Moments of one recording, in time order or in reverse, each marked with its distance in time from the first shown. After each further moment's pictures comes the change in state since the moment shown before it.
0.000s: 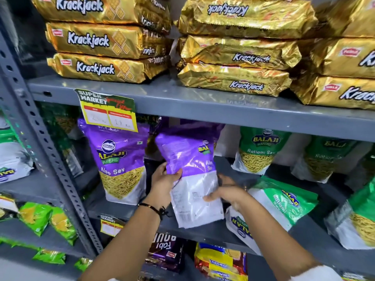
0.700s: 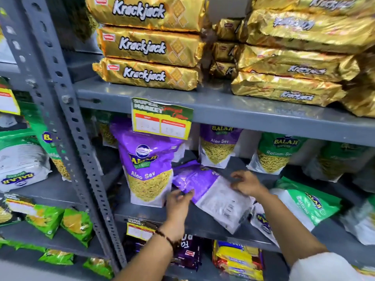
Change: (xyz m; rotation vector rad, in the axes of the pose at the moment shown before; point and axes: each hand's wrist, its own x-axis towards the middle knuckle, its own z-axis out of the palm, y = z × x) left_hand -0.044 -0.002 -0.058 0.164 0.128 -0.162; right_hand 0.018 -0.026 0.019 -0.407 0.223 0.013
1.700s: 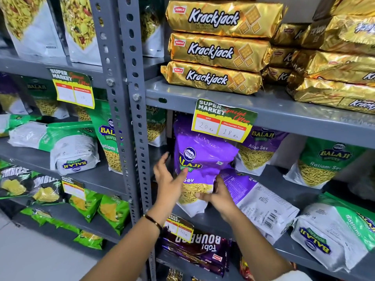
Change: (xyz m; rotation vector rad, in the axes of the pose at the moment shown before) left_hand 0.018 0.075 -0.117 0.203 0.161 0.457; right_hand -0.036 -0.097 0.165 0.663 -0.227 -0.186
